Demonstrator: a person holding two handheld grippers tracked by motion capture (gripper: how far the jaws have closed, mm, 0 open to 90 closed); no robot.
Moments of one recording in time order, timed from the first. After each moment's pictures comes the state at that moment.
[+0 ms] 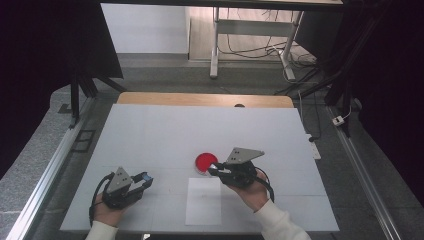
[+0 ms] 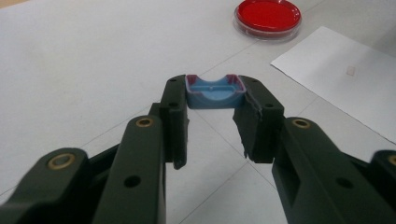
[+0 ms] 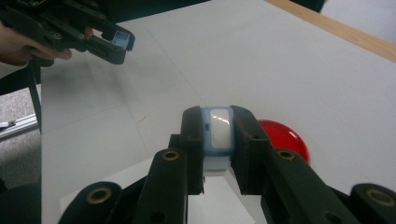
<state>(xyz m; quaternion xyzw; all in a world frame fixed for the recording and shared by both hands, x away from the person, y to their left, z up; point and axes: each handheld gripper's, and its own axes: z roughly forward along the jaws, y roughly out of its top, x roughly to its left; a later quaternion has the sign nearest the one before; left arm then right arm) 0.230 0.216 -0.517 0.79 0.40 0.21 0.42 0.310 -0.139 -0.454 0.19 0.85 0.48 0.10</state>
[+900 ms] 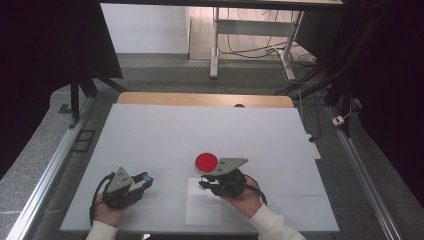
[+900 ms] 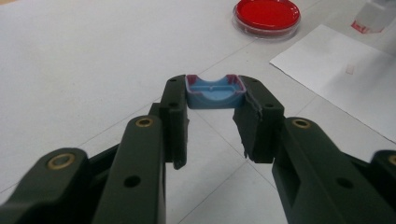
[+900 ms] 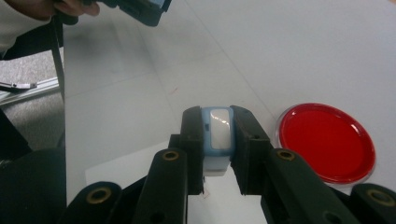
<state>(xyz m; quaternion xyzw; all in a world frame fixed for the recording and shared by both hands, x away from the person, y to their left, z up) 0.231 0.217 -0.519 0.79 0.40 0.21 0.42 0.296 -0.116 -0.473 0.14 0.89 0.43 0.07</state>
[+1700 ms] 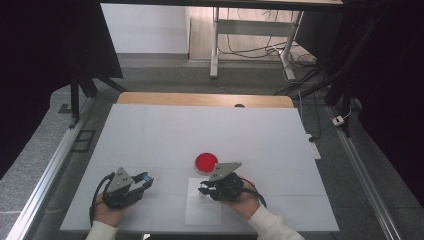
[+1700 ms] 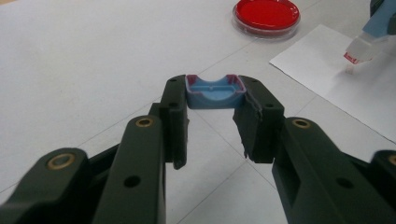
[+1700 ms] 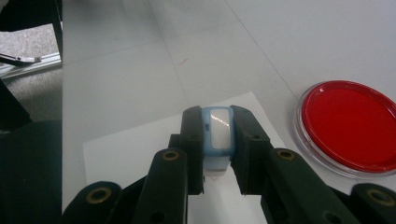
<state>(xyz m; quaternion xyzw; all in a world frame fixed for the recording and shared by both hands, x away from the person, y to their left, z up) 0.231 0.216 -0.519 0.79 0.40 0.21 0.42 0.295 -0.113 -0.491 0.12 0.91 0.39 0.06</state>
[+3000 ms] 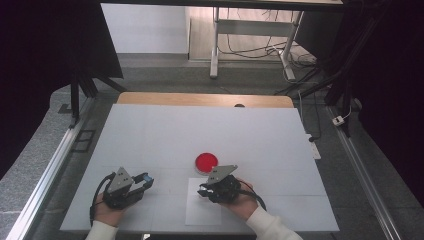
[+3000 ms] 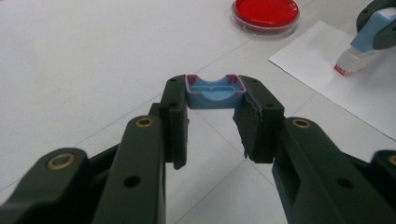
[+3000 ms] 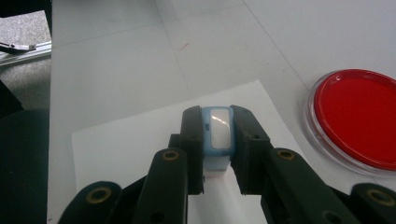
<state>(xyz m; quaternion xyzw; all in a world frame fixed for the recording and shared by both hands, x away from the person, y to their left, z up) 0.231 0.216 -0.519 0.79 0.40 0.21 0.42 0.295 -0.108 -0.503 0.11 0.92 0.38 0.06</state>
